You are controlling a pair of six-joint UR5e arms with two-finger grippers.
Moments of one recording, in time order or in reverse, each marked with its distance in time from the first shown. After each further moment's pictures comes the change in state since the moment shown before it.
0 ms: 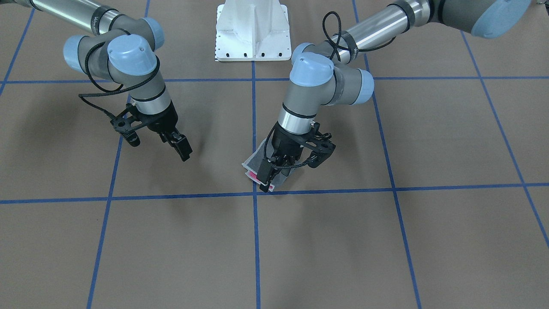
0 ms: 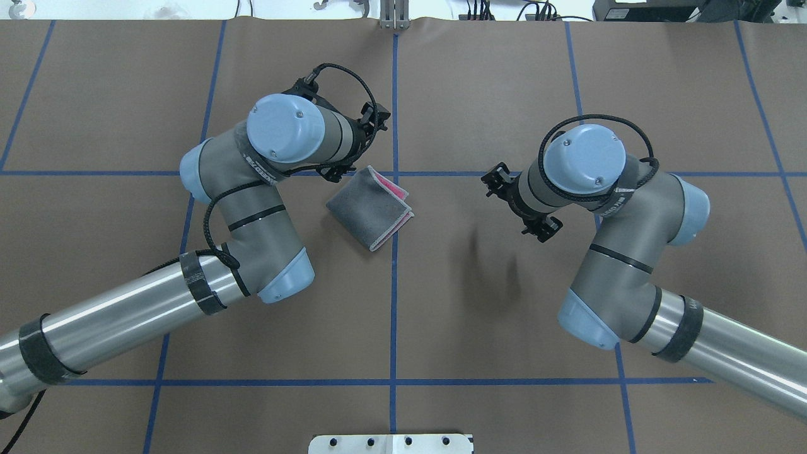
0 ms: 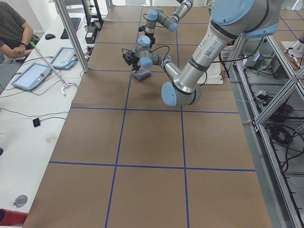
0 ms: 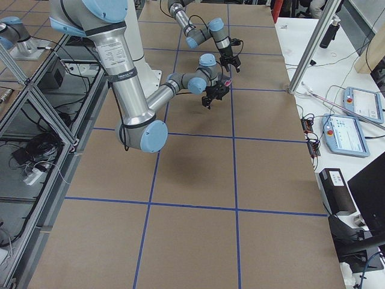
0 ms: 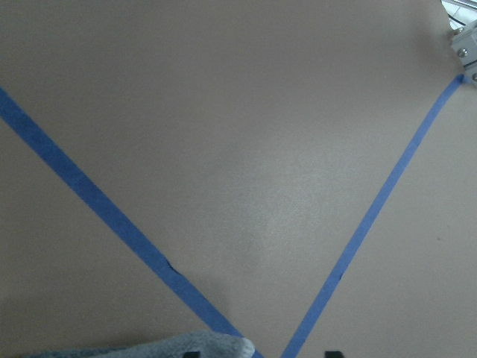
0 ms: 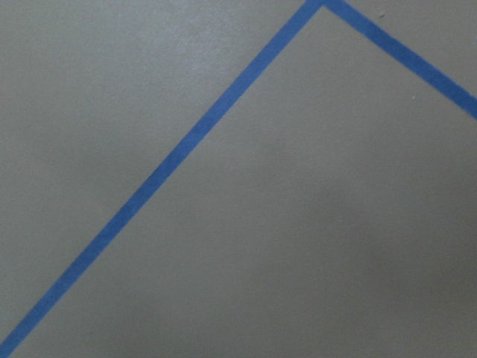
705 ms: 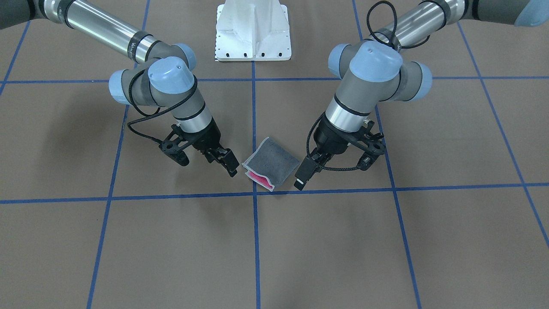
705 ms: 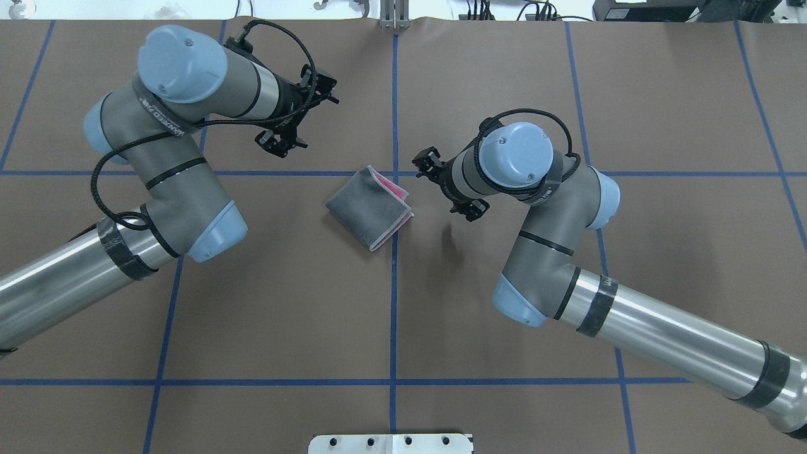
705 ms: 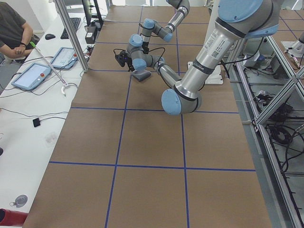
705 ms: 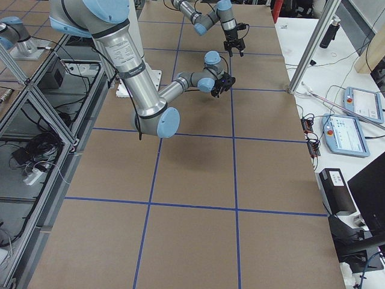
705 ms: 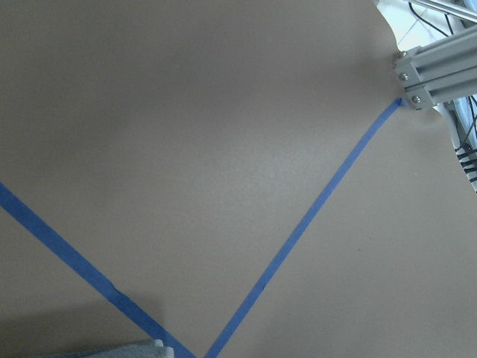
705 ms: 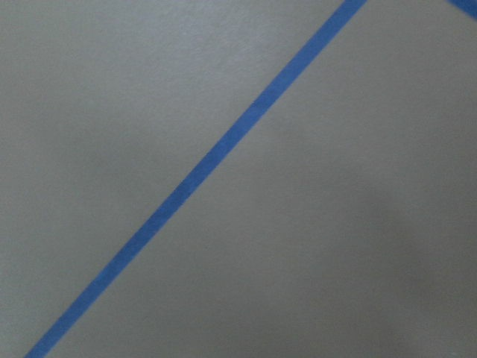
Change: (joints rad) left arm -0.138 0.131 -0.143 0.004 -0.212 0.033; right arm -0.035 0.195 -0.250 0.281 -0.039 -0.005
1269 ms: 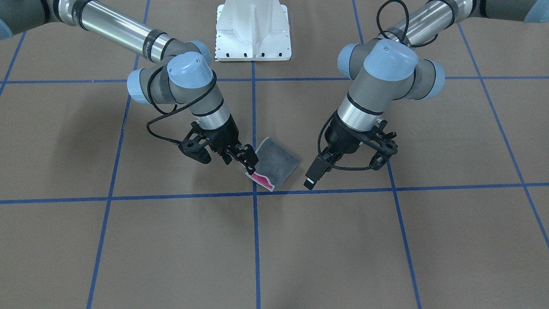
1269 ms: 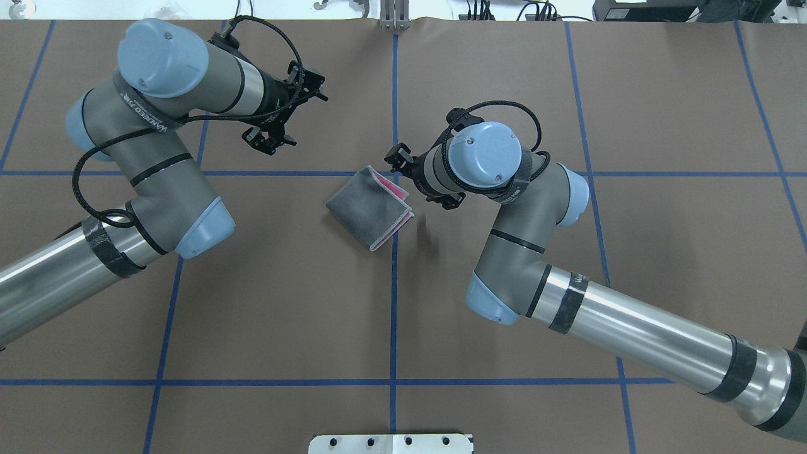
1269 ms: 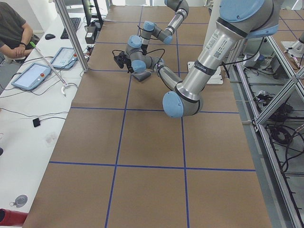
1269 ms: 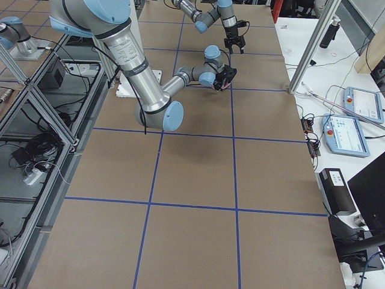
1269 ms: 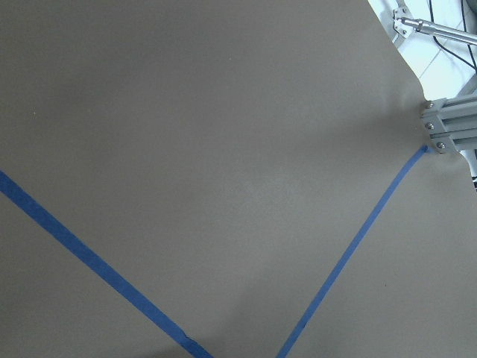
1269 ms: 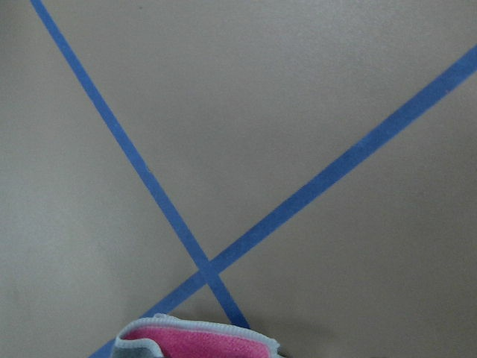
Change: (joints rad) left arm -0.015 0.017 -0.014 0.002 -0.014 0.009; right arm -0.016 0.072 -0.076 0.045 -0.060 -0.134
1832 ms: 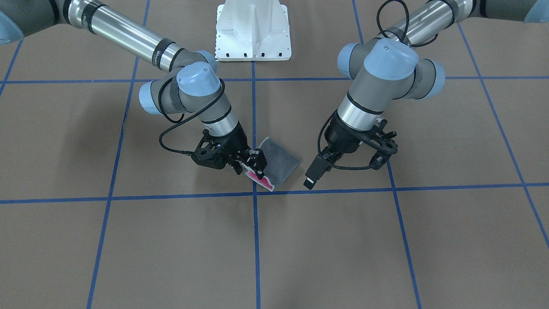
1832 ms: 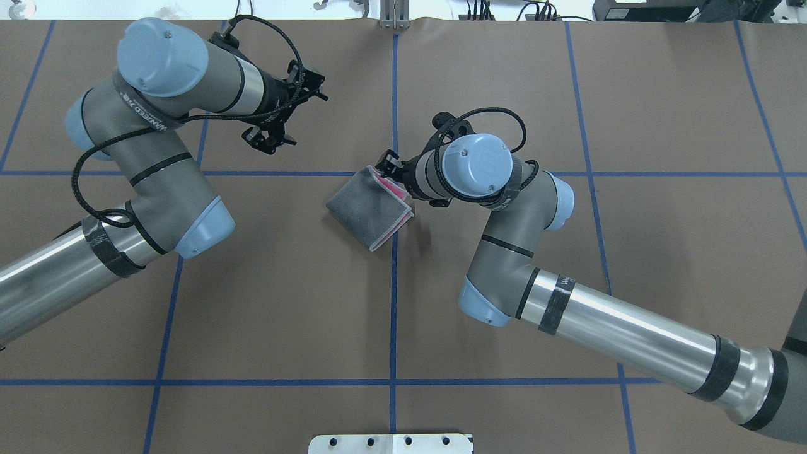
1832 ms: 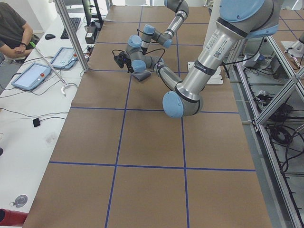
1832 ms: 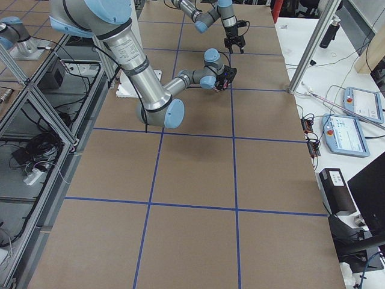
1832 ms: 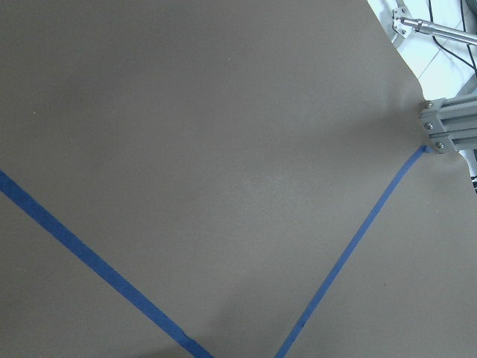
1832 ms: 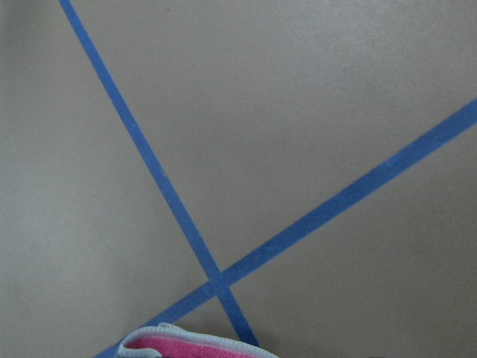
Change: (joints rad) left arm -0.001 0.000 -0.002 0.001 0.000 0.000; right arm -0.017 0.020 -0.071 0.109 -0.020 -0.071
